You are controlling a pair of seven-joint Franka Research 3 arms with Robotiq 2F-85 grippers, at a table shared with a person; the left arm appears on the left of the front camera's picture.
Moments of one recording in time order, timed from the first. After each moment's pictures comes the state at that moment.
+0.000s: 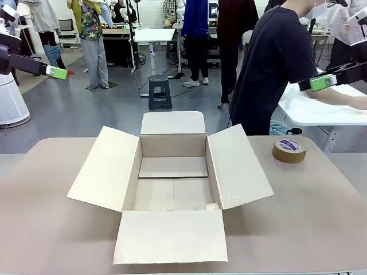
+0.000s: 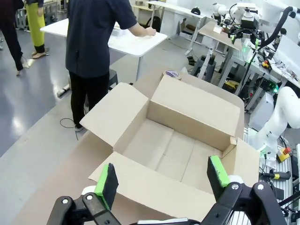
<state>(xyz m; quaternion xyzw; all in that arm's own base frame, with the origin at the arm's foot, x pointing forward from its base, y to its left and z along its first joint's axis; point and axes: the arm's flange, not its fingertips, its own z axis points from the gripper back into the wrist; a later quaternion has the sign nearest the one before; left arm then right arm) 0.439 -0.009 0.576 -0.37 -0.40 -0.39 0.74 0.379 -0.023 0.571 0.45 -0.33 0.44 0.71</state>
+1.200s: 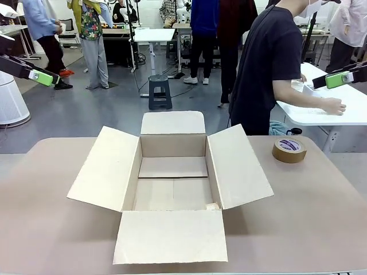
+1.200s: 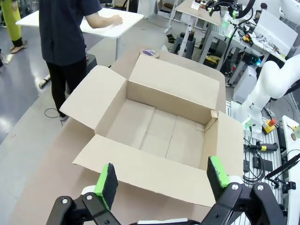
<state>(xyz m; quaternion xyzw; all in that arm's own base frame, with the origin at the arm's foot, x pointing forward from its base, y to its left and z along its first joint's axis) 0.426 0.003 0.586 -0.37 -0.34 -0.45 0.74 0.366 -0.051 0.576 0.44 -0.34 0.42 0.71</state>
